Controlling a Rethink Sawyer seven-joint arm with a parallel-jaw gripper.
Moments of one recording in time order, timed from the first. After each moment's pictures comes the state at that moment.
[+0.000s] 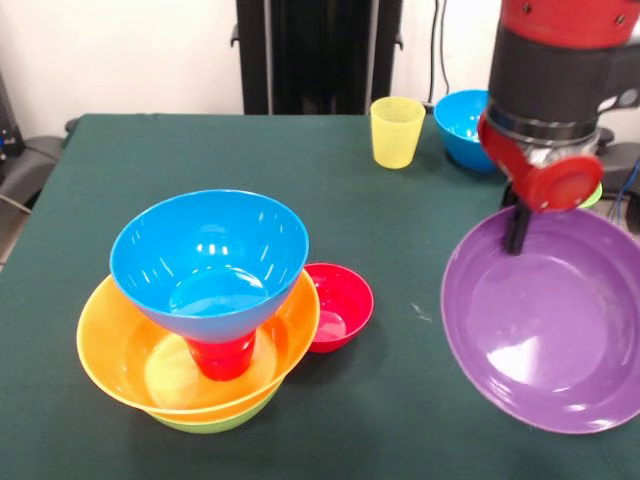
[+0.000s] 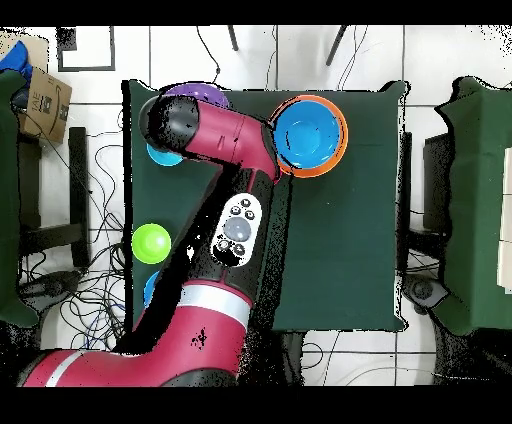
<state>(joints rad) 0.13 -0.36 -0.35 1.14 0.46 0.83 2.85</state>
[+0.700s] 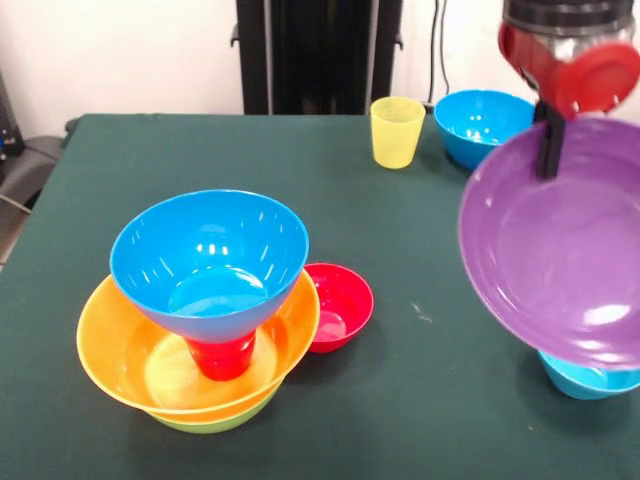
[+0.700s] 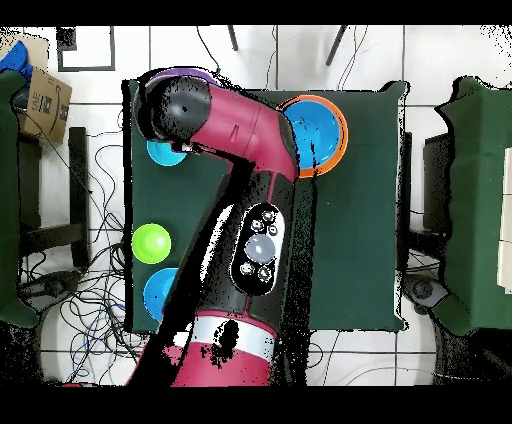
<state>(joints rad) 0.08 -0.50 -0.30 1.16 0.47 0.96 2.85</state>
